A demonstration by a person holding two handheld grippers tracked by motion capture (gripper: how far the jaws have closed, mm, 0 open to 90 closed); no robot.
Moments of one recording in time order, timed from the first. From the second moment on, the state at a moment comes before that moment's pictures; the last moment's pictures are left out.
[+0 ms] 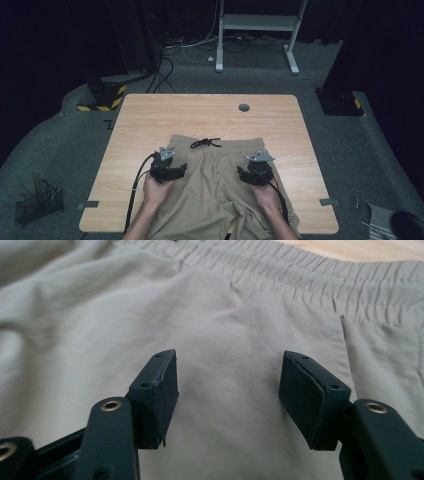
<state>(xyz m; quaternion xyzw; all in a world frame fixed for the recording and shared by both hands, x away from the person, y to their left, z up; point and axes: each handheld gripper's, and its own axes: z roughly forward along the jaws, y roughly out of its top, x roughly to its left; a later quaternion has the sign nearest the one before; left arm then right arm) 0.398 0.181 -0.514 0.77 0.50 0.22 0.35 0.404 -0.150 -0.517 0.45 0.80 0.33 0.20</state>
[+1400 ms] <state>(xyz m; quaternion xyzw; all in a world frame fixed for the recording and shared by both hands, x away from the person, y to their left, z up) 0.420 0.219 -0.517 0.75 0.54 0.20 0.32 0.385 -0.121 -0.506 0.38 0.82 0.39 0.18</state>
